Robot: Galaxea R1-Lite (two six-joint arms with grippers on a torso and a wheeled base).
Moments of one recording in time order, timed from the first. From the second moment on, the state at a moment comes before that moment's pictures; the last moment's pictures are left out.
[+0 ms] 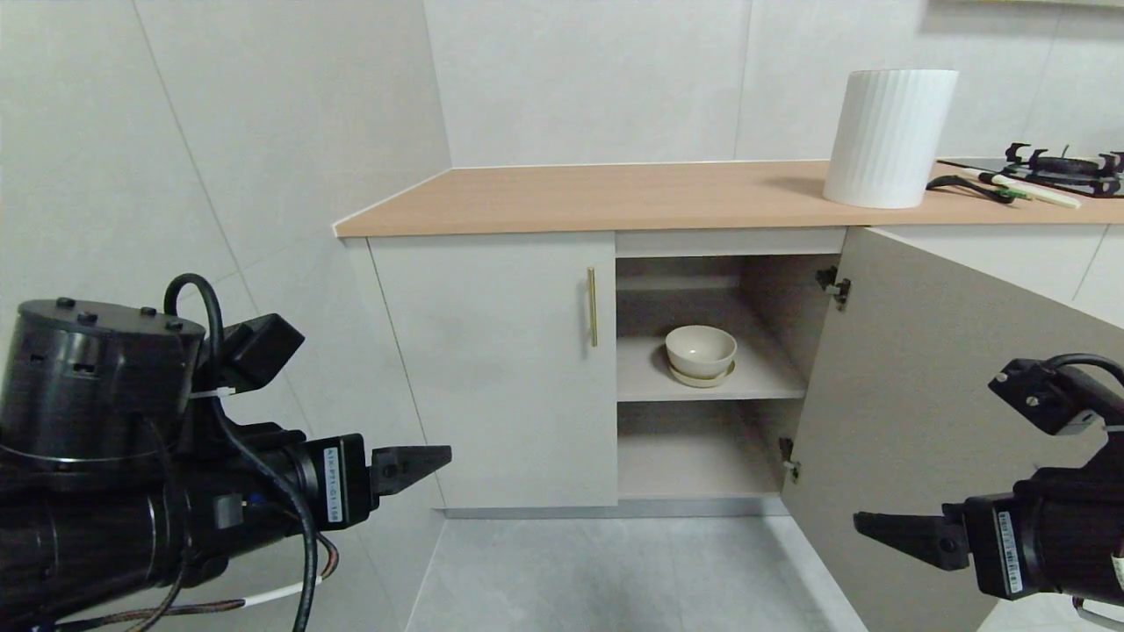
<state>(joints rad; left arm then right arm) -0.50 1.33 -0.72 -0.02 0.09 -0.47 0.54 1.23 -0.65 0.08 -0.07 0.36</state>
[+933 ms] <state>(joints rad) -0.50 1.33 -0.72 -0.02 0.09 -0.45 0.53 1.14 -0.82 0.53 -0.19 0.29</state>
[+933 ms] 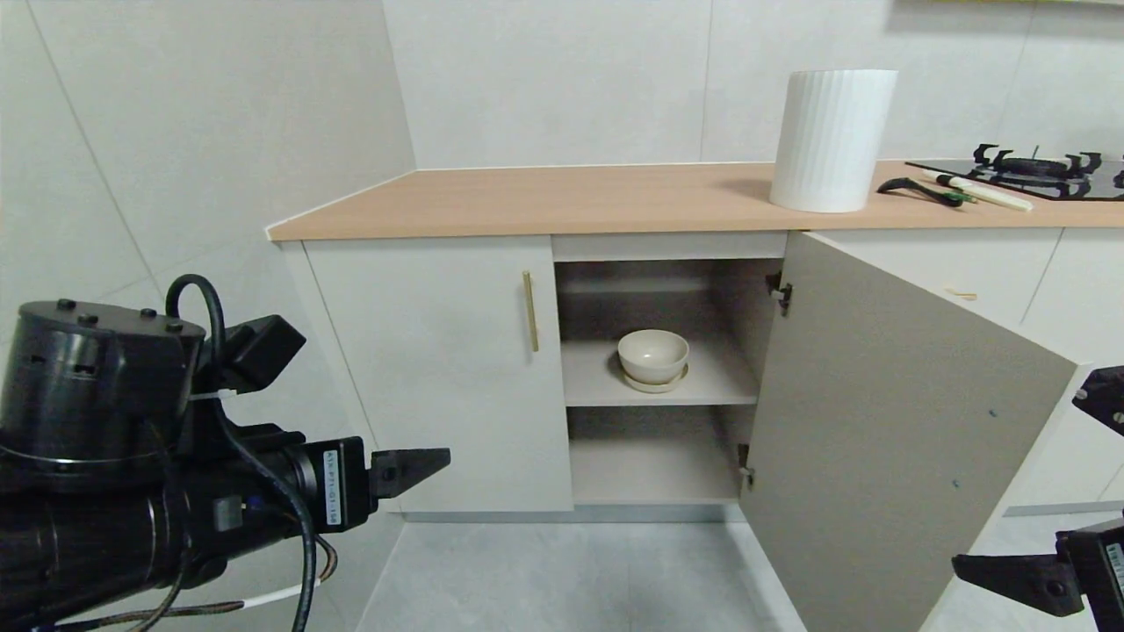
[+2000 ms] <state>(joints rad) -0.50 1.33 -0.71 -0.02 0.09 -0.45 -0.05 1.35 -0.87 0.29 -0.26 0.17</state>
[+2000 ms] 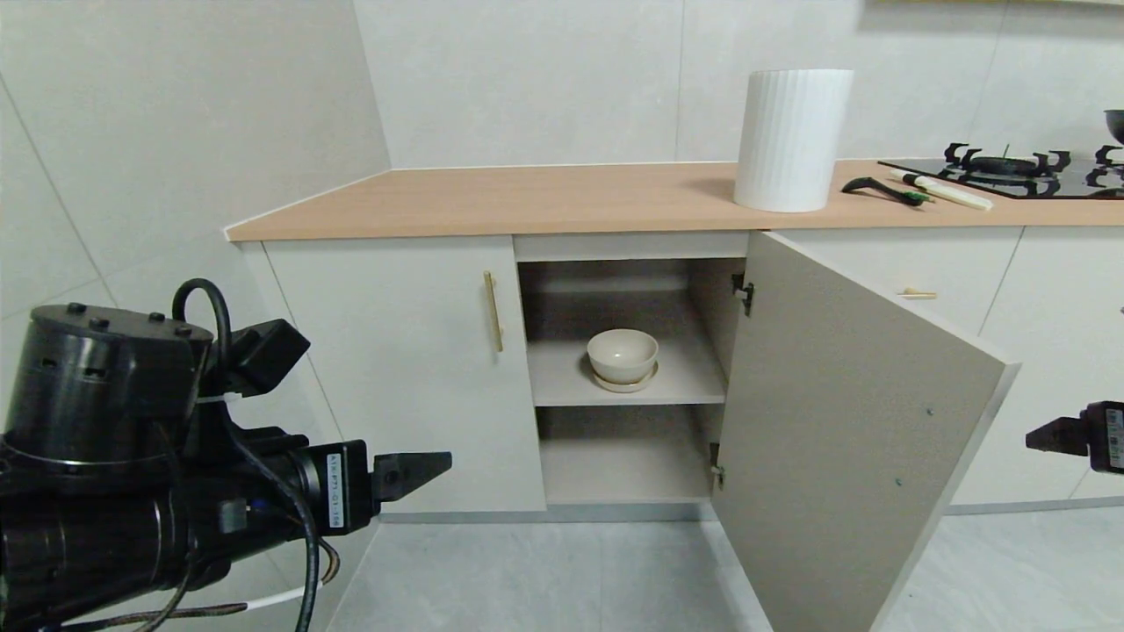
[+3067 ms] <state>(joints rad) -0.49 1.33 -0.72 -0.01 0.09 -0.45 0.29 1.59 -0.81 -0.02 -0.22 0.37</state>
